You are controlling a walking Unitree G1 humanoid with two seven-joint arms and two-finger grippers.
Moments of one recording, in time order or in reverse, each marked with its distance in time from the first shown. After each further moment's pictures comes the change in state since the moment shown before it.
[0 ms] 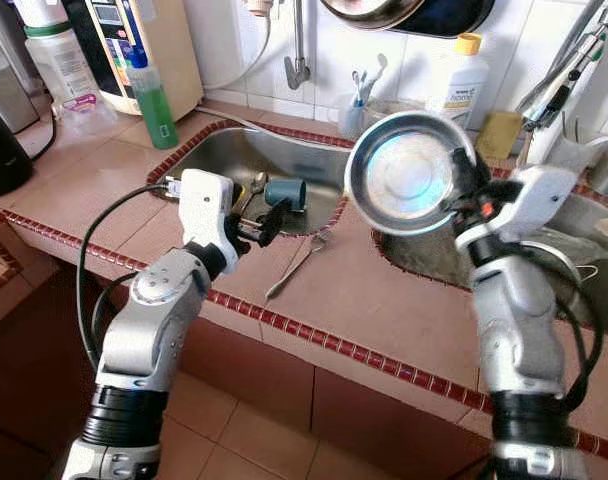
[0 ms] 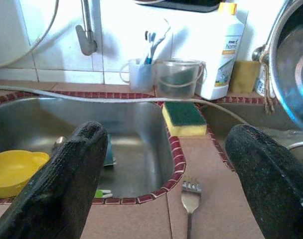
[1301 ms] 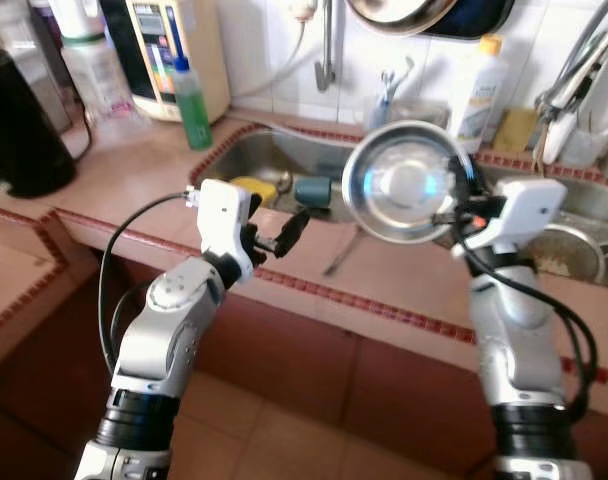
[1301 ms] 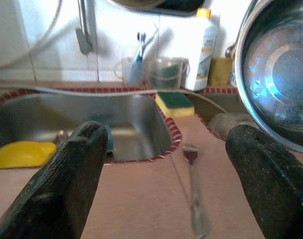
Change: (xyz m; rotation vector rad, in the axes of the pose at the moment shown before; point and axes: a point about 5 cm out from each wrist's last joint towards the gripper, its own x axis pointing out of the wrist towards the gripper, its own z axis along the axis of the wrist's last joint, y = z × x) left arm 0.005 -0.014 -0.007 -0.017 0.007 -0.078; right arm -0.008 -0.003 0.000 -0.127 -0.032 -0.009
